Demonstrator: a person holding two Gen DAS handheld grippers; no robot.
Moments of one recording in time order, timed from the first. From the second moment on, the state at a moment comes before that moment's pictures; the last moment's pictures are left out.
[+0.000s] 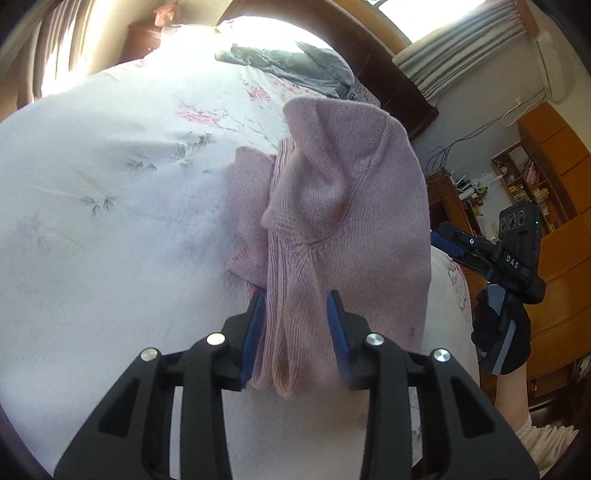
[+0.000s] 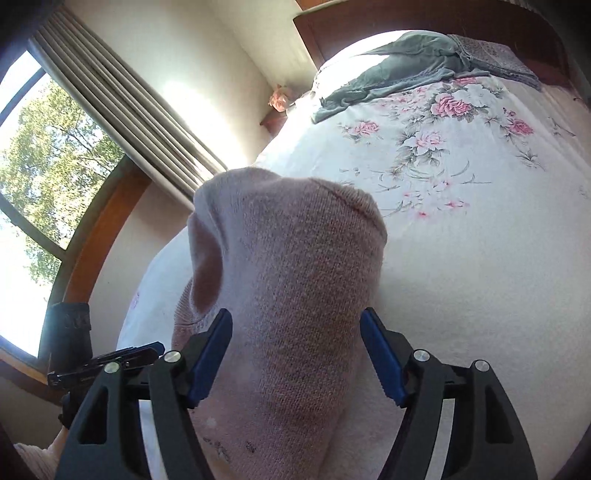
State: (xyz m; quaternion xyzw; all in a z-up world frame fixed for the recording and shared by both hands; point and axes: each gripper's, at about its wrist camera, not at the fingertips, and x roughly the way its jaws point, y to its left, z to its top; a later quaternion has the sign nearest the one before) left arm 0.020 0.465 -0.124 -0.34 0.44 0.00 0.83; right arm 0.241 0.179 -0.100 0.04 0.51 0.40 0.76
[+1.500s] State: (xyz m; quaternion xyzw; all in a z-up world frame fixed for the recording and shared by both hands) left arm 0.094 0.487 -0.167 -0.41 0.45 0.00 0.79; right arm 0.247 0.180 -0.109 0.08 0.52 0.40 0.75
